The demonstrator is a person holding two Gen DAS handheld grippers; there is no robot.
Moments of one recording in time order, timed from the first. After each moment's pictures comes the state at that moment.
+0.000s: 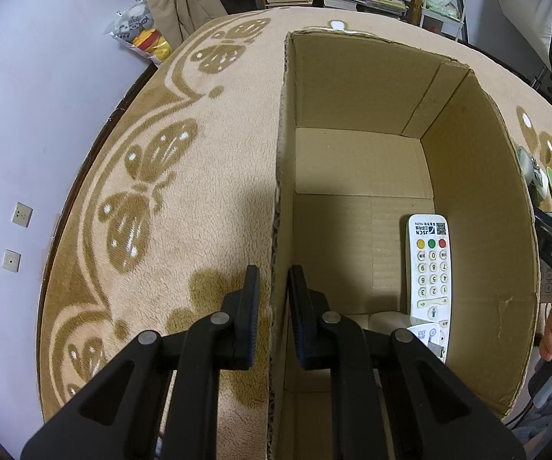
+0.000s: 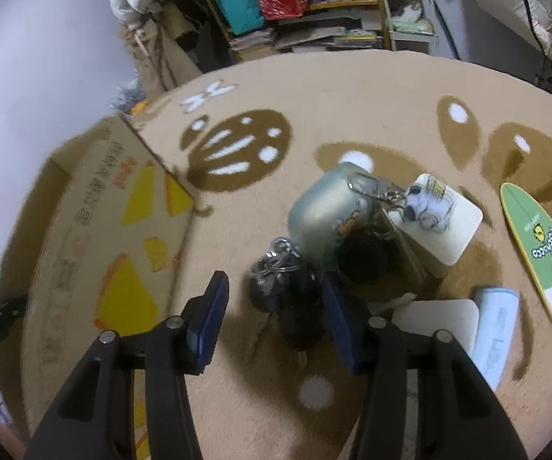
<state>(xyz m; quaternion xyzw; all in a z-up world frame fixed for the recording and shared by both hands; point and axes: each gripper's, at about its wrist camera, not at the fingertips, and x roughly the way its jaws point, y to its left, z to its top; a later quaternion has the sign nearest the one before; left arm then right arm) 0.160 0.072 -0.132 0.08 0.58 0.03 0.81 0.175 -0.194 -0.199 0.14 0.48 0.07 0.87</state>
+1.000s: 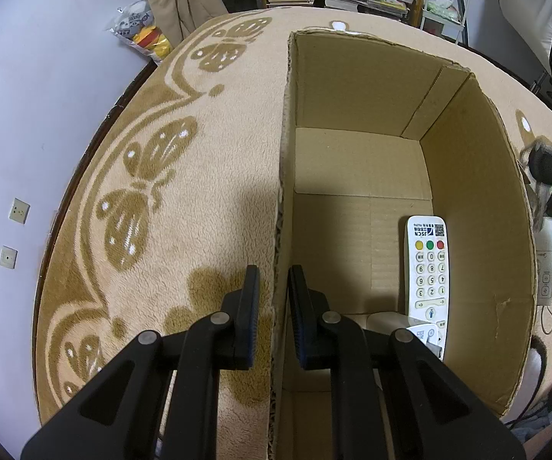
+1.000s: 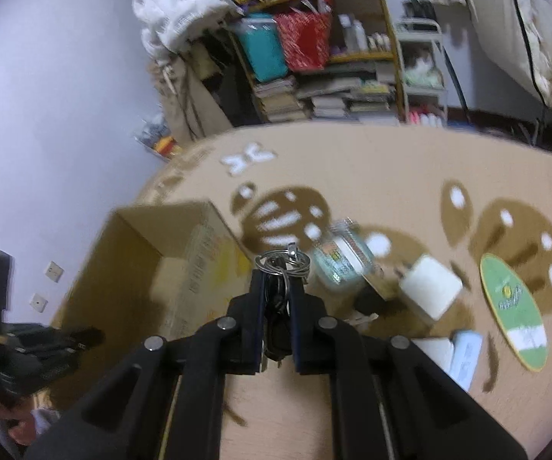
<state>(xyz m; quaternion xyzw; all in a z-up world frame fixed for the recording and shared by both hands) 0.161 0.075 -0.130 0.07 0.58 0.03 0.81 0.159 -0.173 -0.105 0.13 0.39 0.10 0.90</state>
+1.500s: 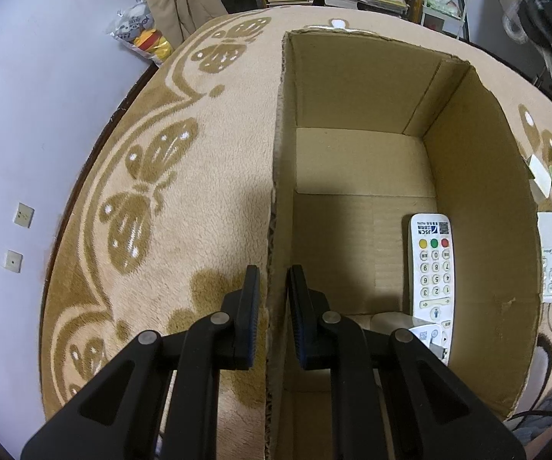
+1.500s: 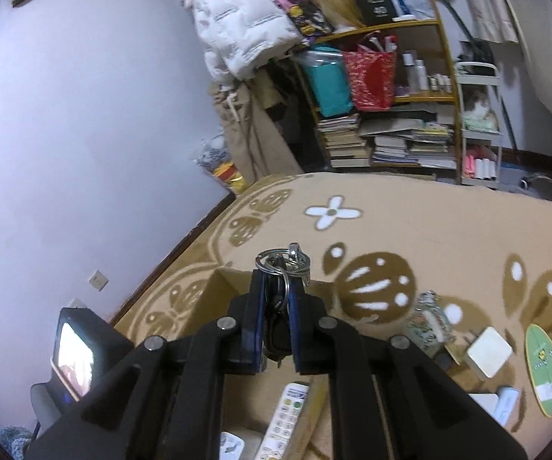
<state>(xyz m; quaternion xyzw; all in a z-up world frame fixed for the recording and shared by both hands) 0.161 0.071 -0.134 0.09 0.58 0.03 0.81 0.179 -0.111 -0.047 0.13 0.34 0.19 0.91</state>
